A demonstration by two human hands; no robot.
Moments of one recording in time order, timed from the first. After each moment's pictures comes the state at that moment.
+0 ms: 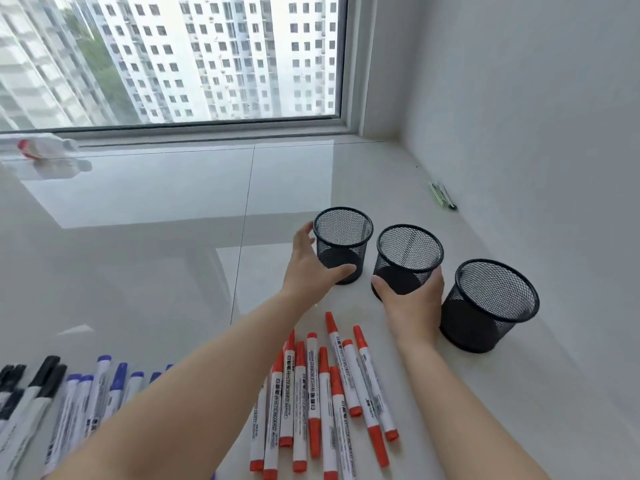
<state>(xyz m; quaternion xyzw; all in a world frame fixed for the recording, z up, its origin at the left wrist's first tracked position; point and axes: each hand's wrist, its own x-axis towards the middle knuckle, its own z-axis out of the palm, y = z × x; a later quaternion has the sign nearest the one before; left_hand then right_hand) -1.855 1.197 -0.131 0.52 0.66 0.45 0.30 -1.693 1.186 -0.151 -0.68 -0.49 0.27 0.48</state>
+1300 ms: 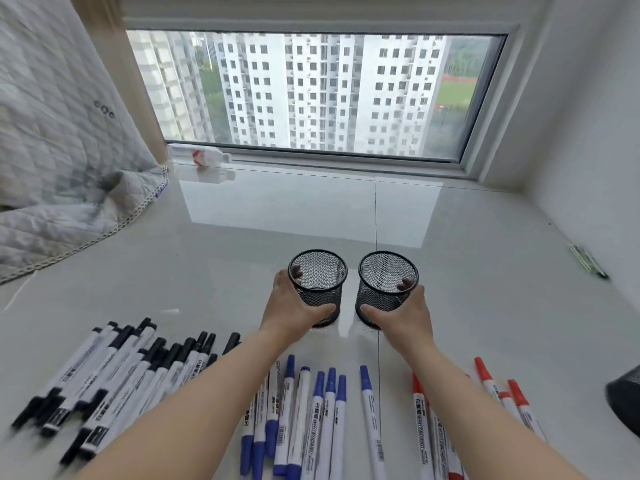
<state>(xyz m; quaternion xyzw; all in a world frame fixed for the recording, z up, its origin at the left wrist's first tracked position) -2.069 1.066 -0.124 0.42 0.77 0.45 0.17 -1.893 1.150 -0.131 -0.54 -0.67 0.37 0.36</state>
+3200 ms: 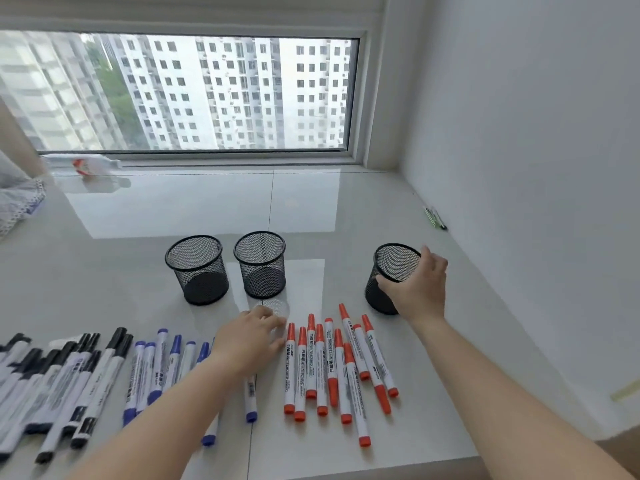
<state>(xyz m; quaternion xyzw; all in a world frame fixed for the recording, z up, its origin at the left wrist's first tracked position) -1.933 1.044 -0.127 0.67 0.74 0.00 0.08 -1.685 1.155 -0.084 -0.65 -0.64 0.17 0.38</state>
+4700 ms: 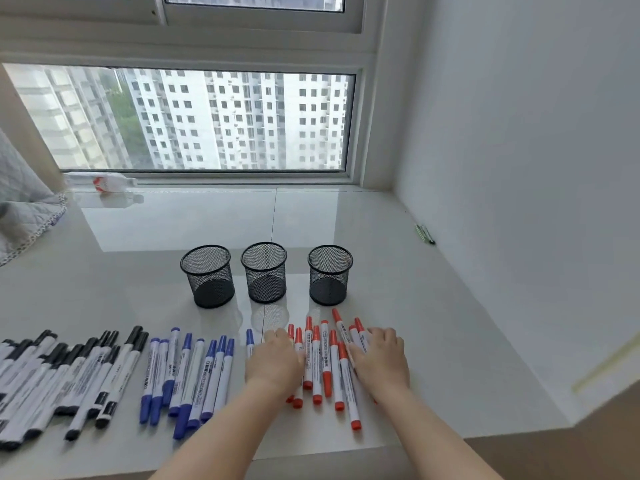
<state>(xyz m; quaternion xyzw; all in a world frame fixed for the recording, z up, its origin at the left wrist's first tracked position) -1.863 1.009 -0.113 0.54 0.83 0.07 0.15 -1.701 1.062 -0.128 -0.66 -0.71 0.18 0.15</state>
